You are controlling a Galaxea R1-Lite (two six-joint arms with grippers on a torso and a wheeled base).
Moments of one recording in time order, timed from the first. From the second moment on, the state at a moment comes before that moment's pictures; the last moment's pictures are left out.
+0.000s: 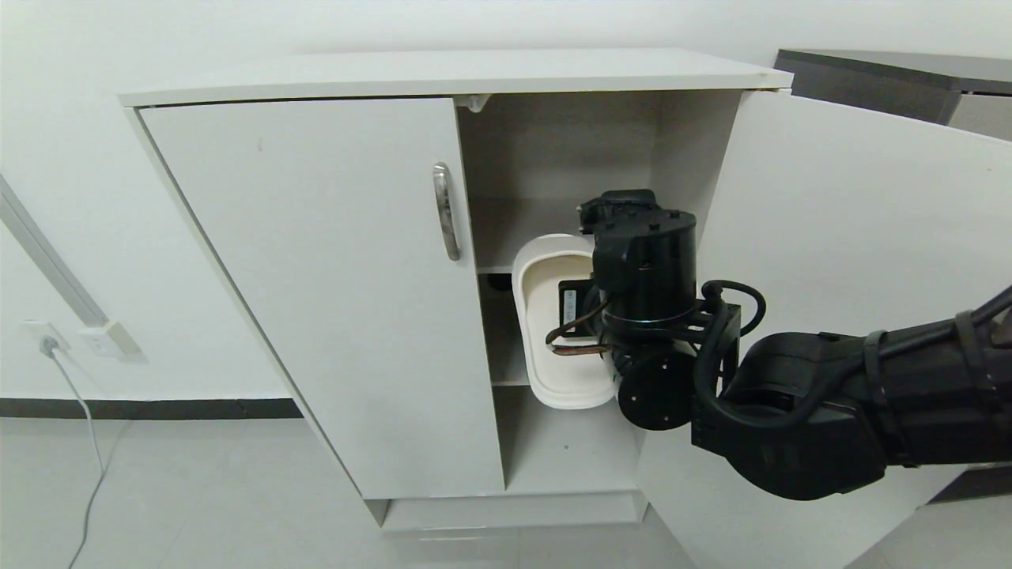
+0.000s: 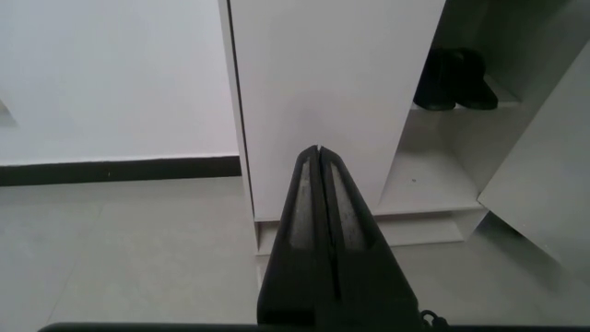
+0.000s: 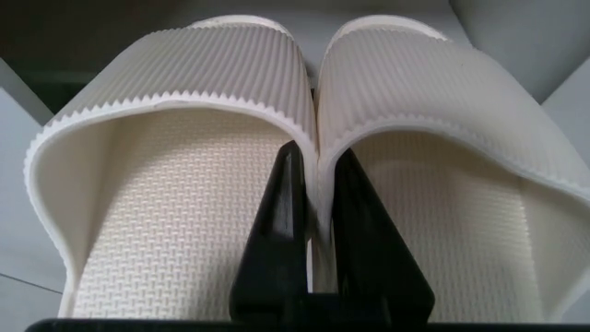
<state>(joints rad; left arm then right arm) 0.00 0.00 0.00 0.00 -0.01 -0.01 0.91 1.95 -1.31 -0.52 -0.85 0.13</state>
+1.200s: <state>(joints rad) 0.00 0.00 0.00 0.00 -0.01 -0.01 0.86 2.00 -1.41 -0.46 -0.76 0.09</state>
